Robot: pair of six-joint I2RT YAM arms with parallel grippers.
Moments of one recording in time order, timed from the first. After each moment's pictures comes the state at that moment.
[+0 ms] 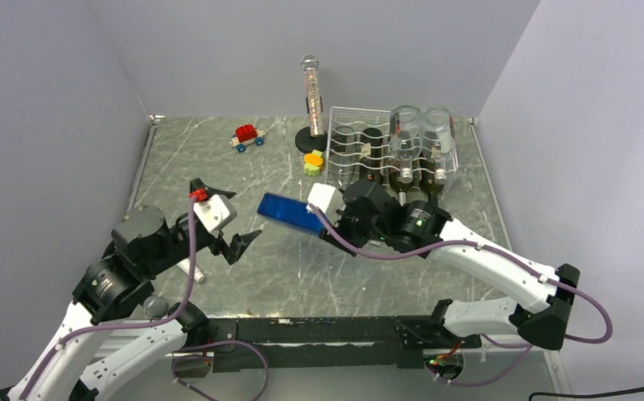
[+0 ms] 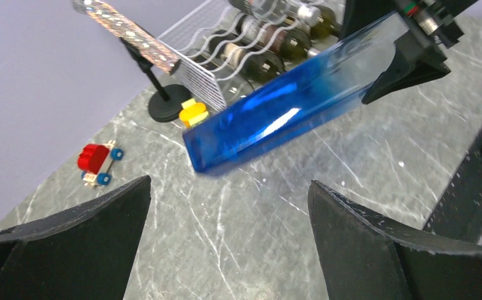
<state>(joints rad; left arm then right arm) -0.67 0.58 1.05 -0.61 0.15 0.26 0.99 1.17 1.21 -0.77 0.11 -0.28</state>
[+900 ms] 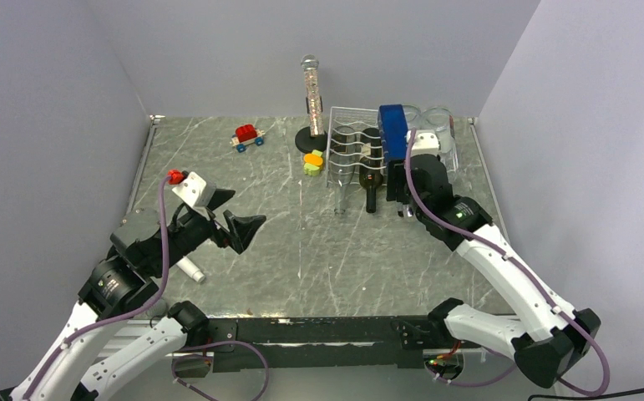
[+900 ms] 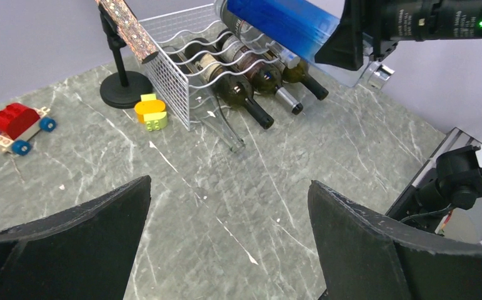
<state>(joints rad) -0.67 0.57 0.98 -0.47 0.08 -0.14 0.55 1.05 1.04 -0.57 0.43 0.22</state>
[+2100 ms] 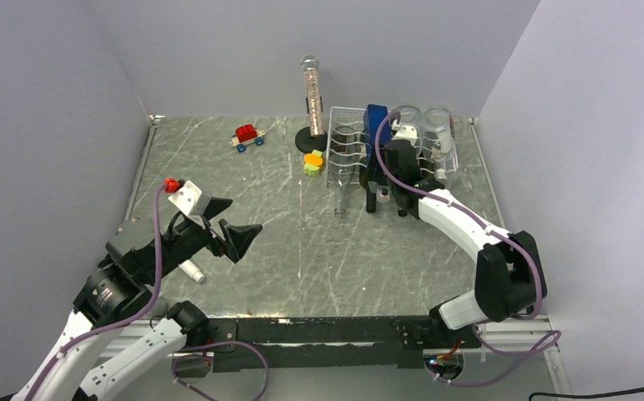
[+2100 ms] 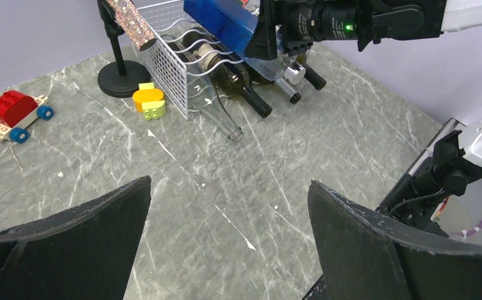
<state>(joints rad) -0.67 0.51 0.97 -0.53 0.08 -0.14 0.41 1.44 1.00 -0.10 0.29 0.35</state>
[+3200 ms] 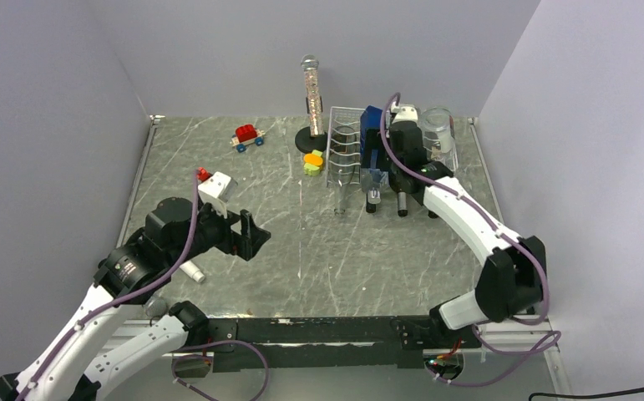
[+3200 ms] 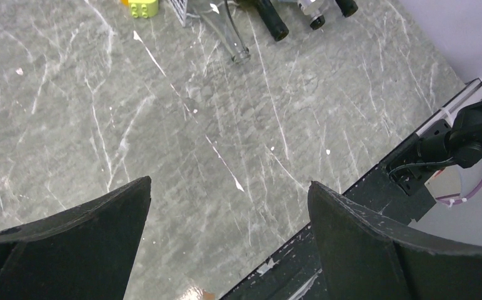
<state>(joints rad) -0.67 0.66 1.00 -0.73 0.05 -0.28 0.40 1.48 1.18 -0.24 0.23 0.27</state>
